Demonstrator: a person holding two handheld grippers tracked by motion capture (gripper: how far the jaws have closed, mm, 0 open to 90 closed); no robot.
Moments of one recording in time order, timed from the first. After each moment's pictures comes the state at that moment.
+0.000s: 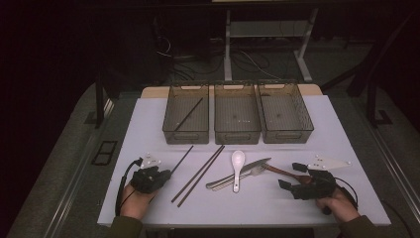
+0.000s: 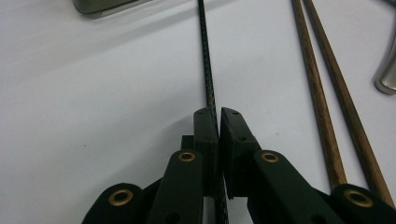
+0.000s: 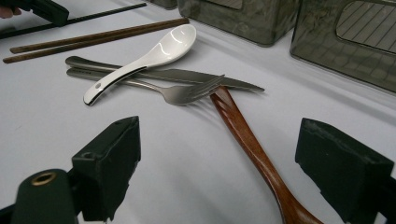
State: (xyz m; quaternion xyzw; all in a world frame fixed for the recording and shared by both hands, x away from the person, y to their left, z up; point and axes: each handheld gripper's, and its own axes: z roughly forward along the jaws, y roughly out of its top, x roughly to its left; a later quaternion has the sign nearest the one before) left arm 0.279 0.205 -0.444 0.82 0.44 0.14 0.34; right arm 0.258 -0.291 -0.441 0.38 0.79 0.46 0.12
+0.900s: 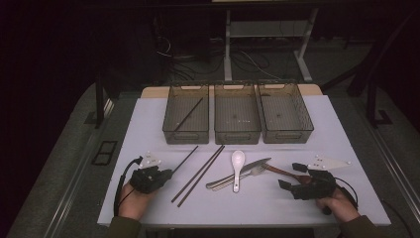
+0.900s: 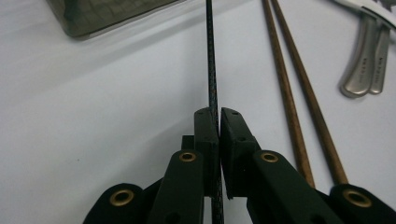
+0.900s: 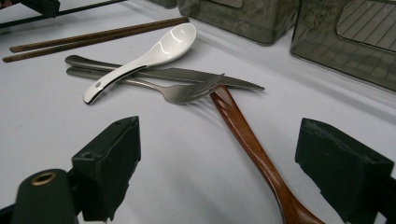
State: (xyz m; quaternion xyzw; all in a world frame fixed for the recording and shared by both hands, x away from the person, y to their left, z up) left arm 0.275 0.202 -0.431 0.83 0.41 0.14 0.36; right arm 0.258 -0.291 -0.441 0.38 0.79 0.46 0.12
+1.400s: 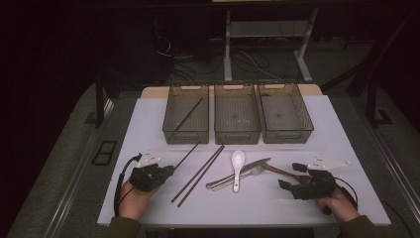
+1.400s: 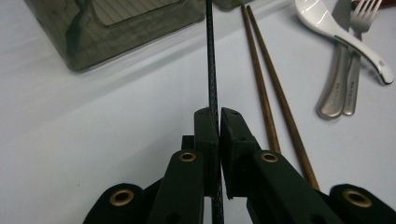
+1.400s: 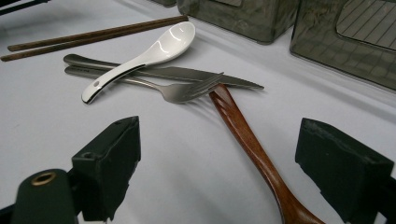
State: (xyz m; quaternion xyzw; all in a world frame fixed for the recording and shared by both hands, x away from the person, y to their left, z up) left arm 0.274 0.198 -0.416 0.82 0.39 0.15 0.39; right arm 0.259 -0.291 -0.442 0.38 0.79 0.46 0.12
